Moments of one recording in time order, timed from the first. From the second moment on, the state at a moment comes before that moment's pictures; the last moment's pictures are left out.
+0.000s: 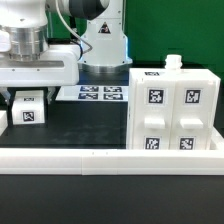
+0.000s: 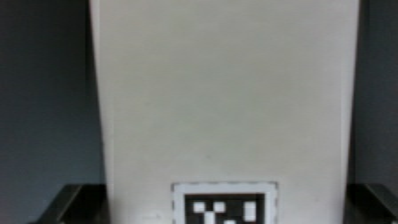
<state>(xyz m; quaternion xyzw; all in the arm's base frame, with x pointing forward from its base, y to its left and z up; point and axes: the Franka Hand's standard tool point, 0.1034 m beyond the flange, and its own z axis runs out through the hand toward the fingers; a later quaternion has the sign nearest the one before) 0.421 -0.173 0.014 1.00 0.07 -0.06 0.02</state>
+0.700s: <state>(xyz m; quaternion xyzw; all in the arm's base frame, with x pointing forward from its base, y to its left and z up) 0.458 -0.093 0.132 1.00 0.07 -0.02 0.00</state>
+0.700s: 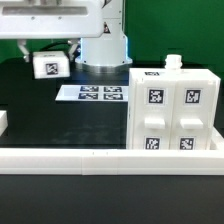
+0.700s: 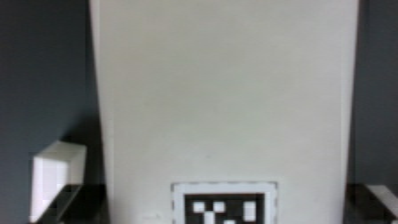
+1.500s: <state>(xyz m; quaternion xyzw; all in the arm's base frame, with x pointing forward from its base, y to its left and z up) 0.518 -0.021 0.161 1.00 0.00 -0.03 0.00</state>
